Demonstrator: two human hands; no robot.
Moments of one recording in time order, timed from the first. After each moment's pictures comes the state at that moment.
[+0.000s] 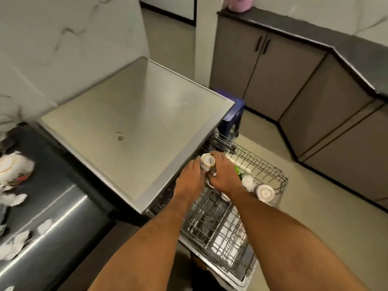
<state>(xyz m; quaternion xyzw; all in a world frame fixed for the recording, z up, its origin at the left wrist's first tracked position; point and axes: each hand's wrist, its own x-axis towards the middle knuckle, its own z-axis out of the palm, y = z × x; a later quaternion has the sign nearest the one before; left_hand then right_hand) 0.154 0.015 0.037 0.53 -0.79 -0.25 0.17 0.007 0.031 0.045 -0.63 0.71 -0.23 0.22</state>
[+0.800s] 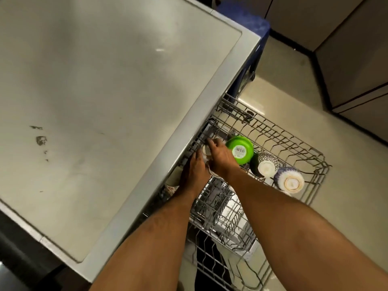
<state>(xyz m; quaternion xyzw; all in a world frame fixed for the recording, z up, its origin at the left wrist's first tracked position) 0.081 -0.076 -0.156 0.63 -0.67 -0.39 0.02 -0.040 -0.086 -0.156 -0.62 0.70 -0.05 0.35</state>
